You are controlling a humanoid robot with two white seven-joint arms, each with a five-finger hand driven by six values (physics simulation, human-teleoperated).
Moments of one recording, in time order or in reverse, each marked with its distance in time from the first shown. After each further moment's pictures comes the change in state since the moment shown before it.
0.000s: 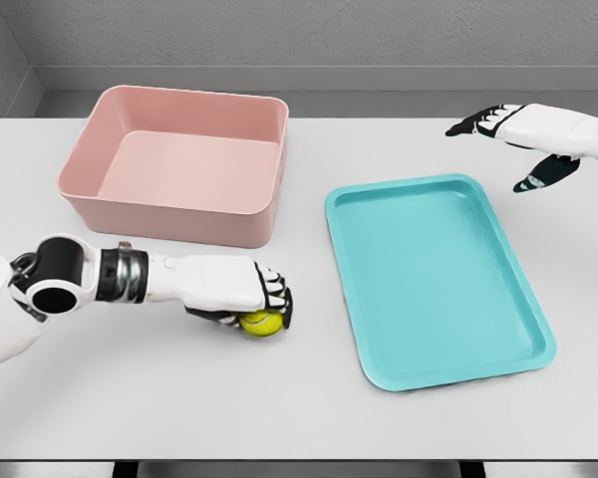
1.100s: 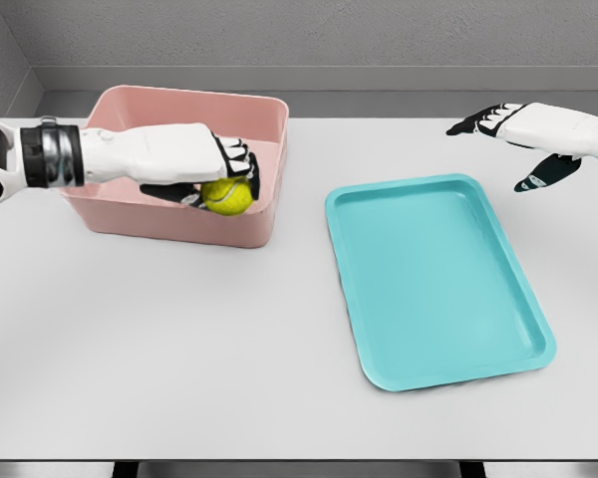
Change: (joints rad) left arm -0.265 0.055 0.051 0.140 0.147 -0.001 0.001; right arm 0.000 -0.003 -0.002 -0.002 0.000 0.000 0.000
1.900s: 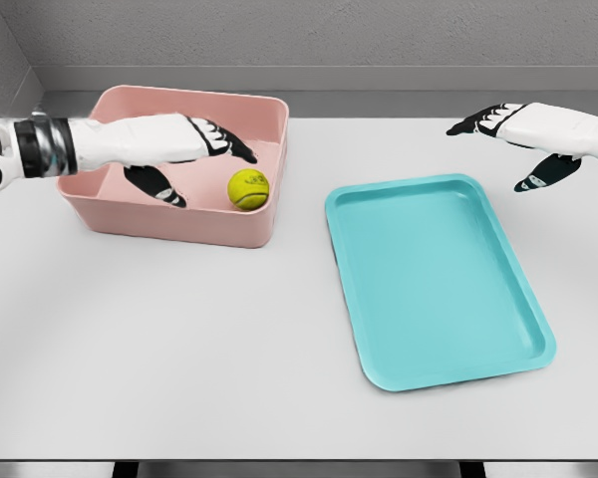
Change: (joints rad) left arm 0.060 0.000 0.031 0.133 0.055 0.002 0.001; right arm 0.000 0.000 0.000 0.000 0.000 0.000 0.000
